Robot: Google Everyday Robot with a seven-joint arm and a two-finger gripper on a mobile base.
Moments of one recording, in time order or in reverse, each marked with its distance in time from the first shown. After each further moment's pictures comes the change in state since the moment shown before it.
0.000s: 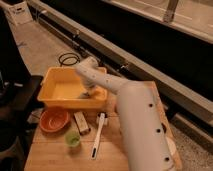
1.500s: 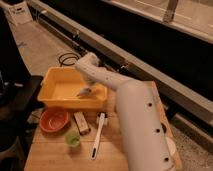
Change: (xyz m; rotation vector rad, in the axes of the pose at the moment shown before) arm 0.028 -0.015 -0.021 0.024 0.064 0.030
